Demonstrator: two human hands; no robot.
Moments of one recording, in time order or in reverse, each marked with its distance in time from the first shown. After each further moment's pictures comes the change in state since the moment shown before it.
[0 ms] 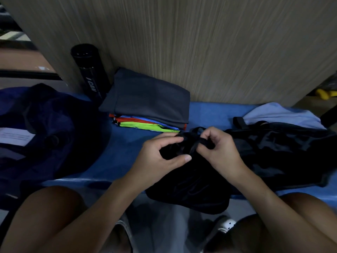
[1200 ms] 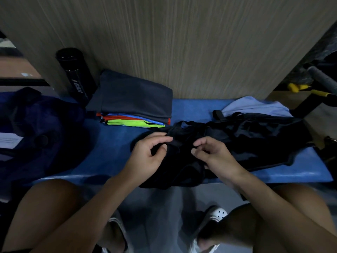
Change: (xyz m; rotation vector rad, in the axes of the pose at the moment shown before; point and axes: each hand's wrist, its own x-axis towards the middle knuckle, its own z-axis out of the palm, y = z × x) left_hand -0.013 -0.004 0.018 0.006 -0.013 0.071; right_hand -0.052 0.001 -0.029 0.265 -0.027 0.458
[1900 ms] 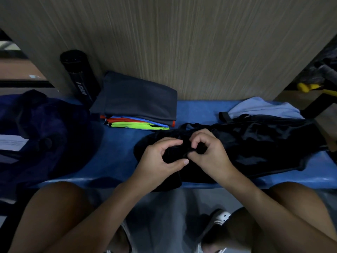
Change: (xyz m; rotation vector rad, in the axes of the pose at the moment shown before) left_hand 0.000 0.006 0.014 -0.143 -0.048 -0.049; right_hand 0.024 -0.002 0.025 -0.342 0.114 -0.559
